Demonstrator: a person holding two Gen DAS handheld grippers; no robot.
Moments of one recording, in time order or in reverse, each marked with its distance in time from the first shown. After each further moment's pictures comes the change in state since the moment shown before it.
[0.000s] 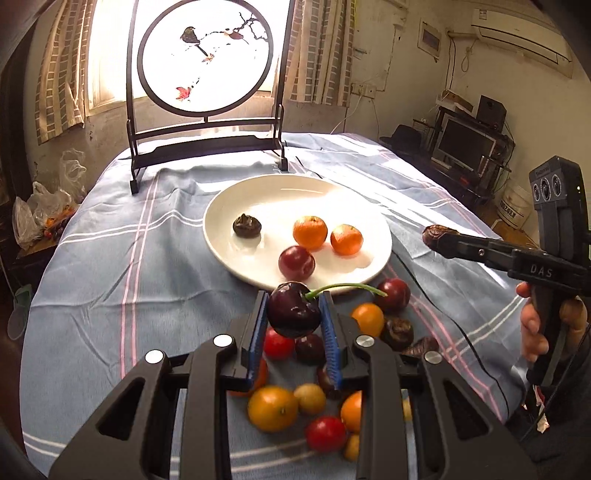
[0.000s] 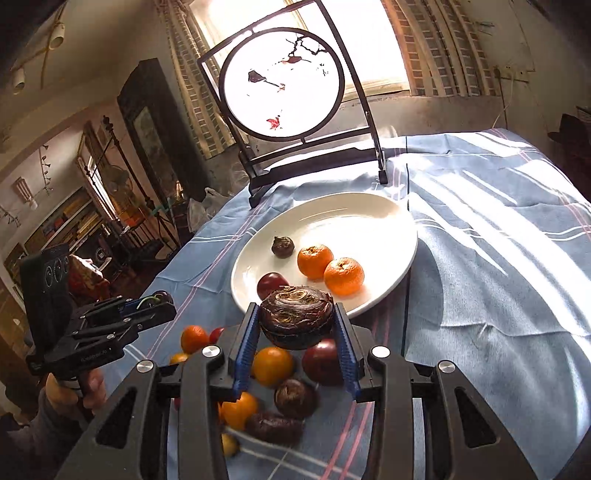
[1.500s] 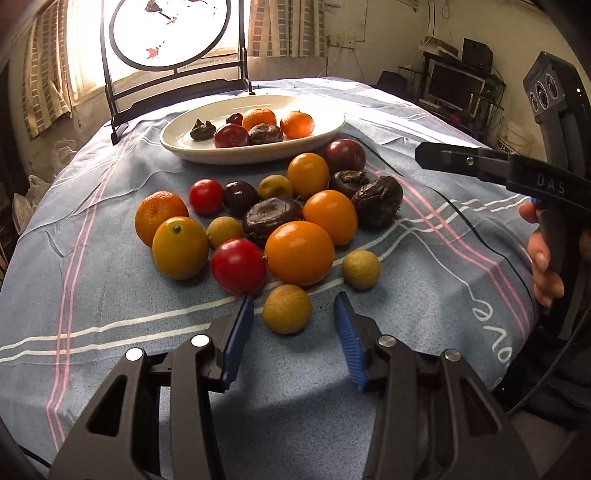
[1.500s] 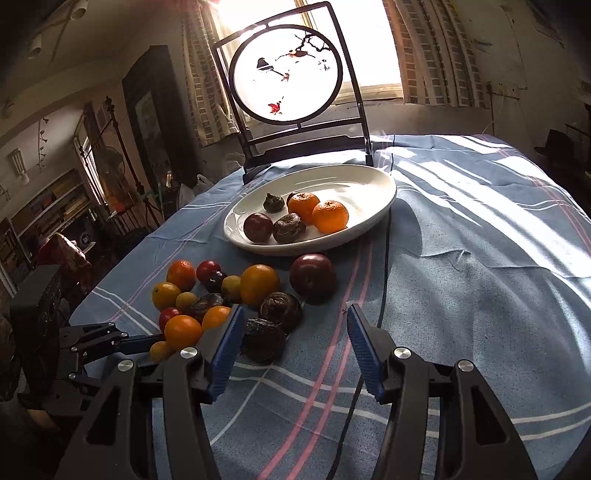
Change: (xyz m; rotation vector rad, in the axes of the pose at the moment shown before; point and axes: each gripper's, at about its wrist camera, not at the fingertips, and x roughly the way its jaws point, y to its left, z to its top) left arm -0.001 -0.061 -0.120 0.107 0.129 0.030; right arm -0.030 0.007 -0.087 -0.092 -0.040 -0.075
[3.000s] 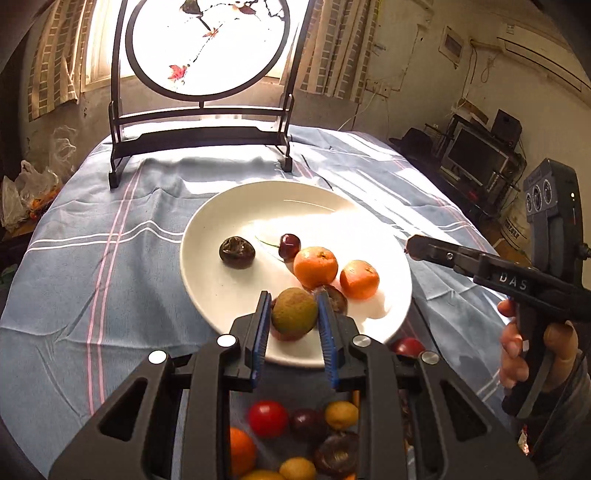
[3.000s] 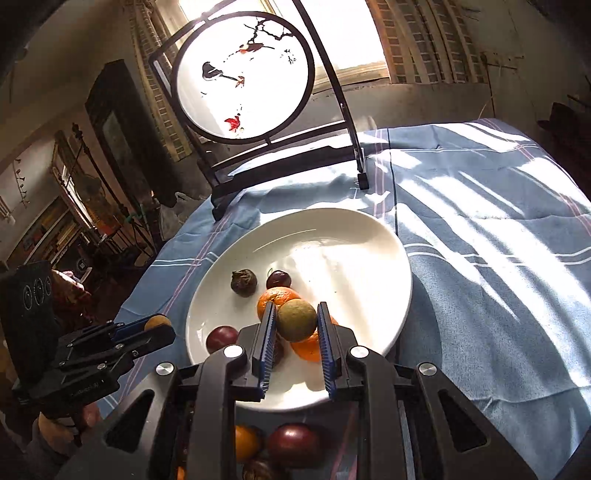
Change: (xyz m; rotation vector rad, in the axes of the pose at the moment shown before) left arm 0.050 0.092 0.163 -0.202 -0.062 -0.070; right arm 0.105 -0.041 0.133 0.157 0.081 -0.016
